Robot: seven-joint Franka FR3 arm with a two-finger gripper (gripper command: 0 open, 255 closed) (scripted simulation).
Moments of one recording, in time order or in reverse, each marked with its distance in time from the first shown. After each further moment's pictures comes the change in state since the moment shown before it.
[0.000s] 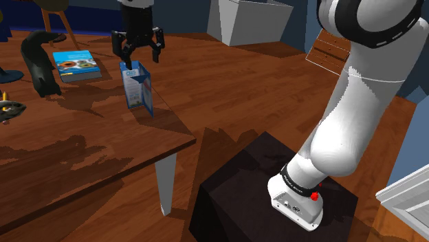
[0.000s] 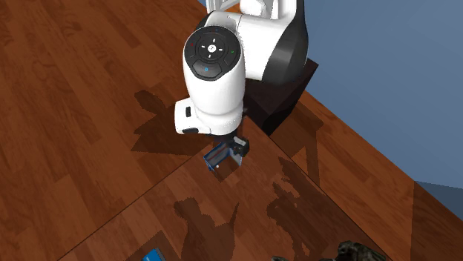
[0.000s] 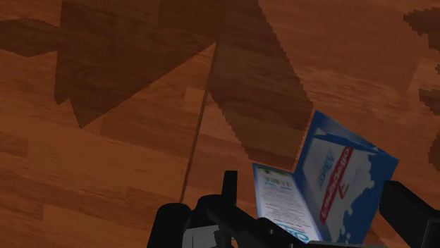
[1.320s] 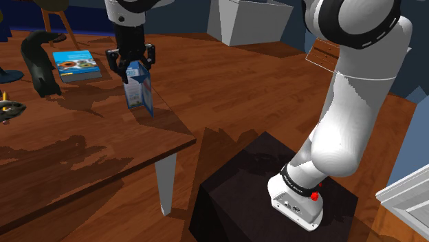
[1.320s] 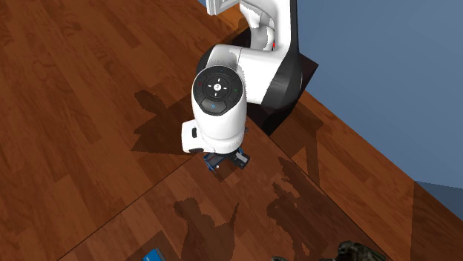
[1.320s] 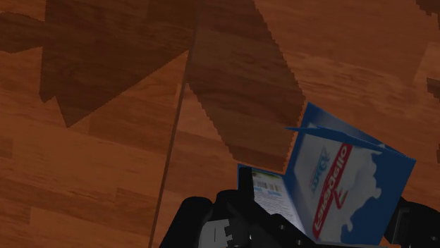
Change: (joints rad) arm 0.024 0.081 0.003 -0.008 -0.025 0.086 0.034
